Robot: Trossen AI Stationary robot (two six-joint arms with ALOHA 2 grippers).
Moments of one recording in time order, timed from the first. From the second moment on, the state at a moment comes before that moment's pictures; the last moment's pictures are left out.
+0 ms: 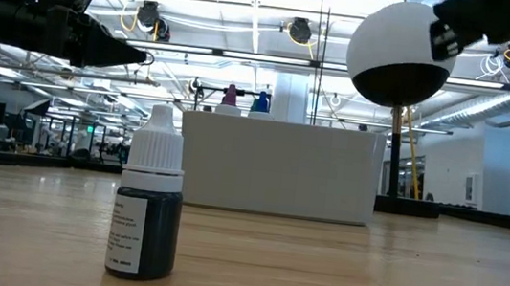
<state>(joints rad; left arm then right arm) 0.18 0.63 0.05 0.58 -0.04 0.28 0.07 0.58 0.43 0.00 -0.18 0.01</state>
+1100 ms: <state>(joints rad) 0.18 0.63 0.05 0.48 -0.05 0.07 0.03 0.41 0.09 0.37 -0.19 -0.12</state>
